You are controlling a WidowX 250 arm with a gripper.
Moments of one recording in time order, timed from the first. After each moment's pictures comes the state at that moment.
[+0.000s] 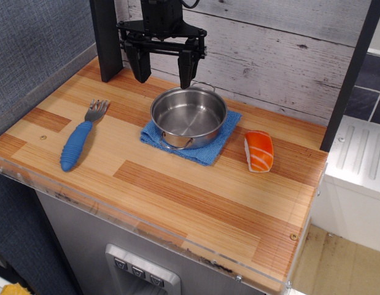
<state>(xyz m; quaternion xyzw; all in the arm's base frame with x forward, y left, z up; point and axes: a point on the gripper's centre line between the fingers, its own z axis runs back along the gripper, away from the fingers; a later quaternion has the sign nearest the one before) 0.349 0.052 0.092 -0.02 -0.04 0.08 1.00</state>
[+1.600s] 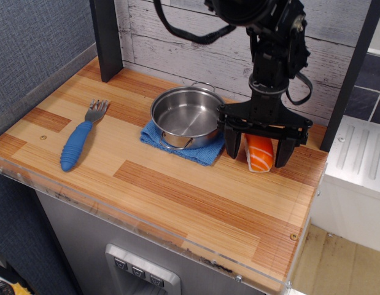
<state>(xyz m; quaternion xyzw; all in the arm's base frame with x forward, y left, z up) 0.349 -0.086 0.018 -0.01 -0.05 0.08 1.00</state>
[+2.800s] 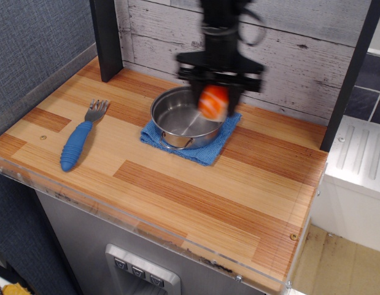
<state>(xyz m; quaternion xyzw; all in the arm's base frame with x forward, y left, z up) 0.356 0.006 0.069 -0.02 -0.08 0.08 0.99</state>
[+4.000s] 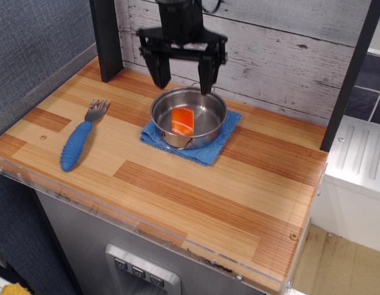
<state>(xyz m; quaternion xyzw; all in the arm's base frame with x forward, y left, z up) 0.348 0.021 0.099 -0.04 -0.07 0.05 1.00</state>
